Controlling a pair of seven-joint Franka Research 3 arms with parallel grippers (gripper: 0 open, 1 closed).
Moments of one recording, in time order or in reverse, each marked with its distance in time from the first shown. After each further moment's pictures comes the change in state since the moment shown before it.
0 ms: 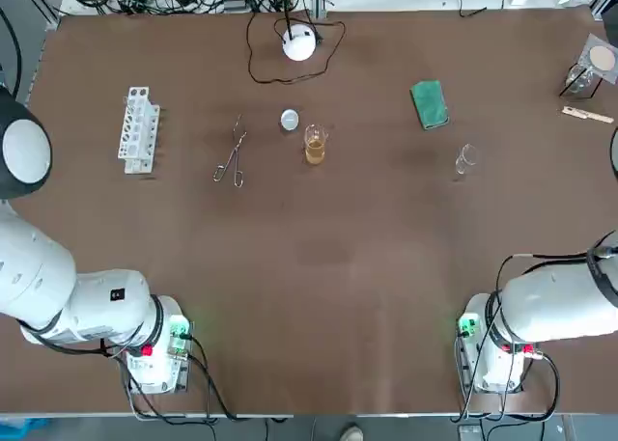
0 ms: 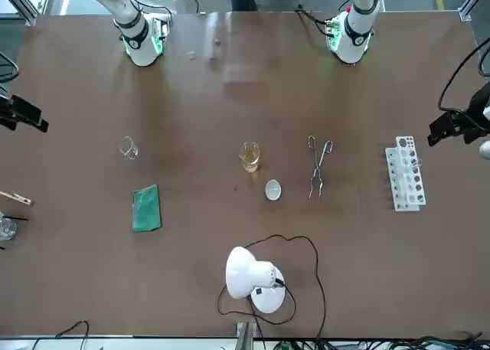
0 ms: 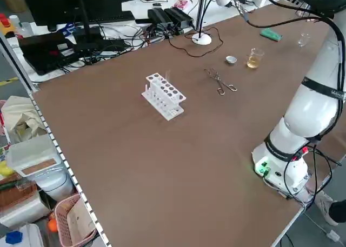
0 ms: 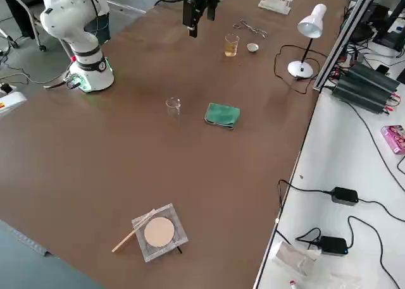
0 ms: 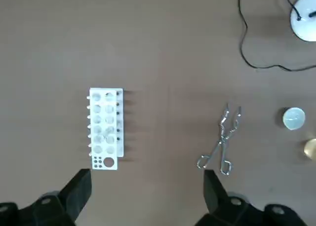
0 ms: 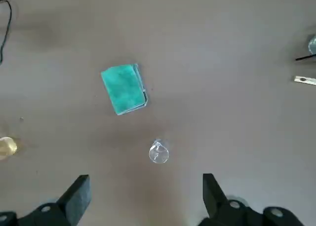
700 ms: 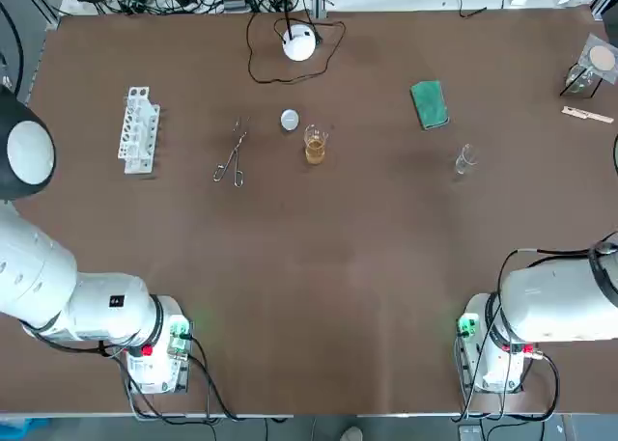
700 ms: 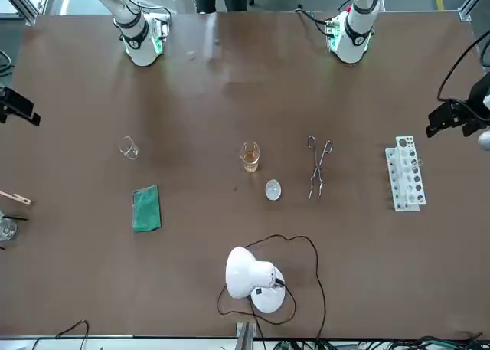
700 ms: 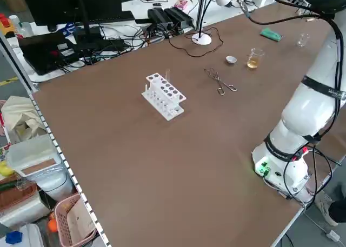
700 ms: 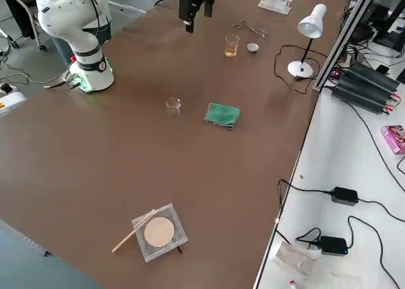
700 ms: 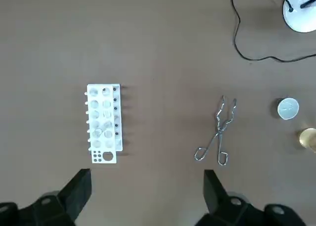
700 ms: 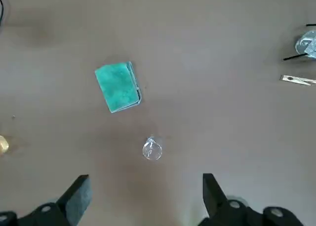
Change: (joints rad) left arm -0.106 -0.001 0.104 0.034 -0.006 -0.040 0.021; right arm -0.071 -0.006 0.091 0.012 -0.035 -0.014 0.008
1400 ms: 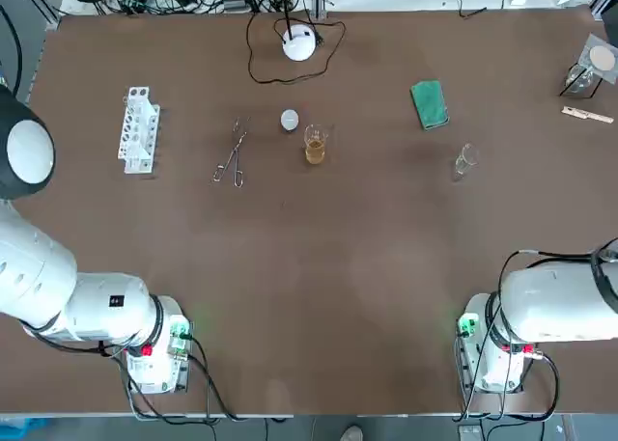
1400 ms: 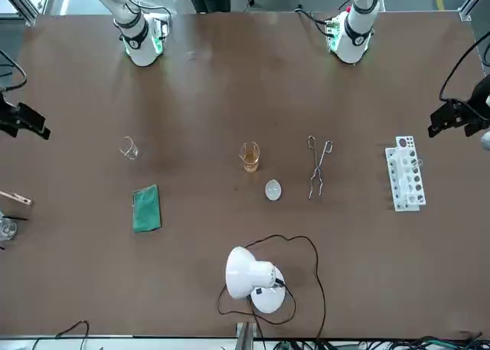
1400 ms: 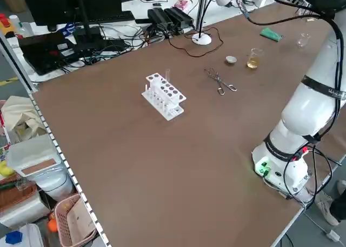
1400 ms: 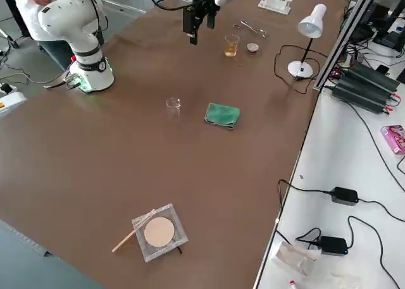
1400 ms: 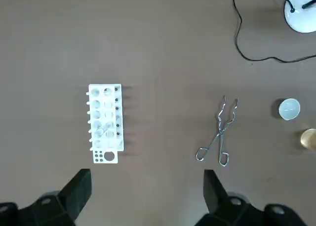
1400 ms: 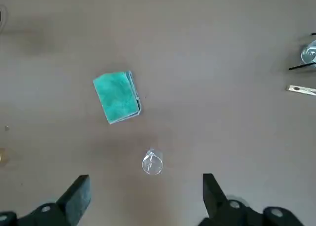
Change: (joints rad) left arm 0.001 0.000 0.004 0.001 0.000 0.000 0.002; right arm 0.003 -0.072 0.005 -0.179 -0.004 0.153 0.000
